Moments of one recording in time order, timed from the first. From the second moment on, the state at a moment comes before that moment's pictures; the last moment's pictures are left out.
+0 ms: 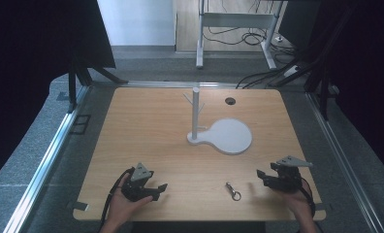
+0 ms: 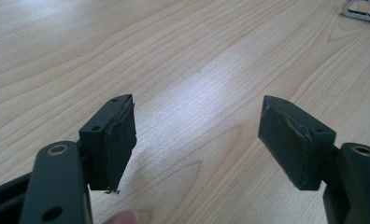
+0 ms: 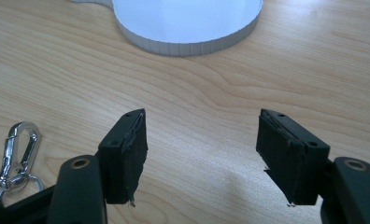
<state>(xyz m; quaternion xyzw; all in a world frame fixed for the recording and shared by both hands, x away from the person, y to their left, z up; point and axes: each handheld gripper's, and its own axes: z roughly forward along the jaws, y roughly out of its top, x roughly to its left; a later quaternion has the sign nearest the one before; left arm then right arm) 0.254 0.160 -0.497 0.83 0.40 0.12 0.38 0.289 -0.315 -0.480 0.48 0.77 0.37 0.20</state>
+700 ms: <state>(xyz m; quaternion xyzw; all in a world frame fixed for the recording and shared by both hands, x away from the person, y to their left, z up) 0.255 0.160 -0.499 0.83 0.39 0.12 0.38 0.289 -0.313 -0.476 0.47 0.78 0.36 0.17</state>
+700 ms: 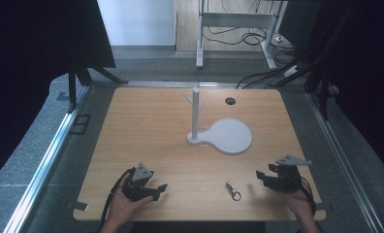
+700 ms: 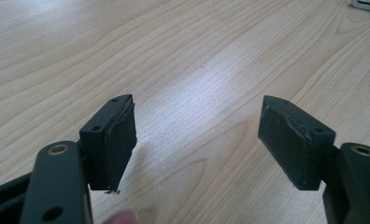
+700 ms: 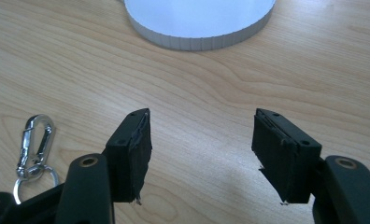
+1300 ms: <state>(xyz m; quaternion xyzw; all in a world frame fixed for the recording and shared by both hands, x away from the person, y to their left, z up) 0.255 0.168 -0.495 0.82 0.41 0.12 0.38 0.281 -0.299 -0.452 0.44 0.82 0.33 0.16</state>
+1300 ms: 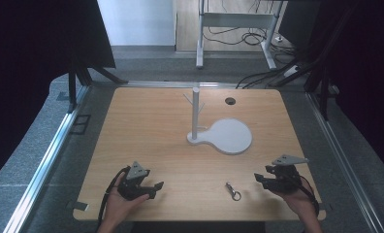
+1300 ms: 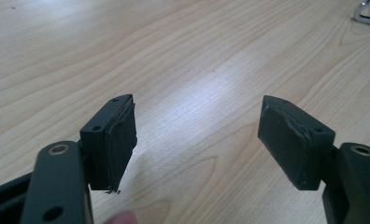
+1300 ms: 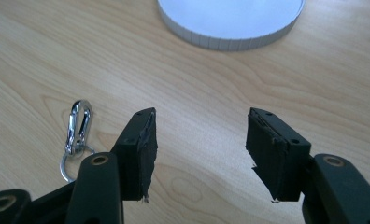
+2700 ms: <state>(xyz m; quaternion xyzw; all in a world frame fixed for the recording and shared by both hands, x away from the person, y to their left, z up) 0.249 0.167 -0.486 0.82 0.39 0.13 0.39 0.301 -0.218 -0.432 0.36 0.90 0.22 0.08</state>
